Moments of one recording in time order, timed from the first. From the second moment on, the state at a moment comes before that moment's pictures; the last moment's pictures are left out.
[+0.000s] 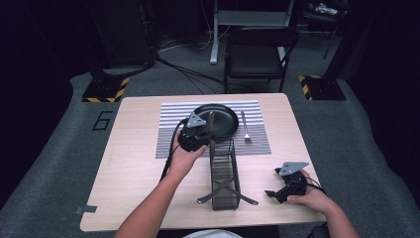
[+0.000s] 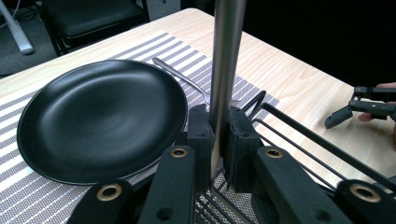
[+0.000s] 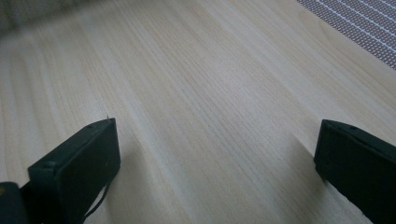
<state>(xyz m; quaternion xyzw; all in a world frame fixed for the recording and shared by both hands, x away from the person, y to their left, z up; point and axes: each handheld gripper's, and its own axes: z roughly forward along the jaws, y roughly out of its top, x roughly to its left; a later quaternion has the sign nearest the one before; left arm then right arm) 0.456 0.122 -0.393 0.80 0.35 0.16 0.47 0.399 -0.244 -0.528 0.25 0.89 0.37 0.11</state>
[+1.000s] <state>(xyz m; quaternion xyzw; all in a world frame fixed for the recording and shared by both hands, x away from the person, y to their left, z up) 0.446 0.122 -0.344 0.78 0.33 0.17 0.51 0.399 -0.244 -0.528 0.25 0.89 0.37 0.10</state>
